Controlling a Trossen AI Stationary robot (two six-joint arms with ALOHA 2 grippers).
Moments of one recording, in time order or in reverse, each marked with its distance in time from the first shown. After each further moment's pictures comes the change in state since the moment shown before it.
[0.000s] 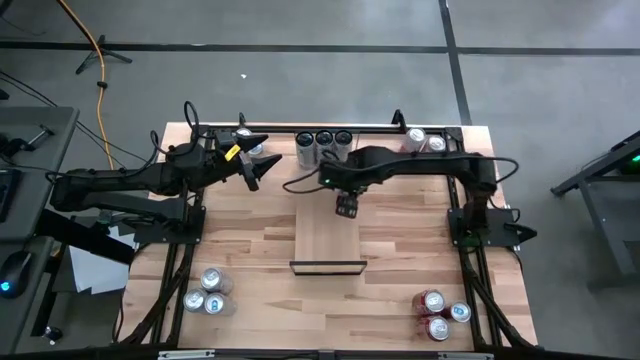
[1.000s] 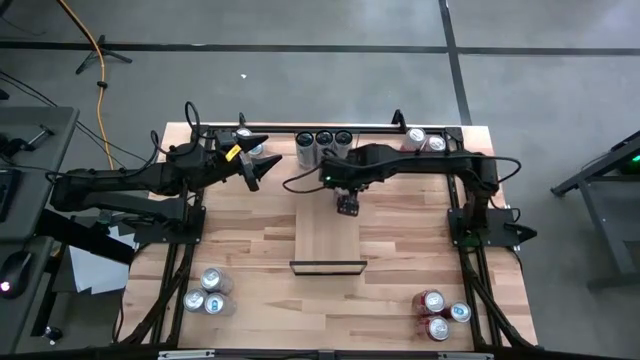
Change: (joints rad) left arm 0.000 0.000 0.000 -0.011 -0.001 0.001; right arm -0.002 -0.032 0.009 0.007 0.001 -0.087
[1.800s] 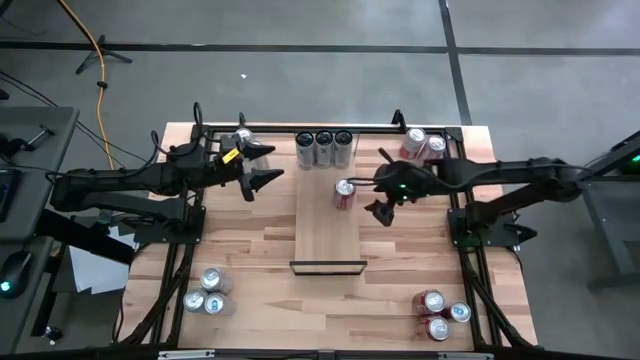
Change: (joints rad) left arm -0.001 0.000 0.000 -0.003 0.205 -0.013; right arm 0.069 -0.673 -0.725 0.535 -0.108 0.401
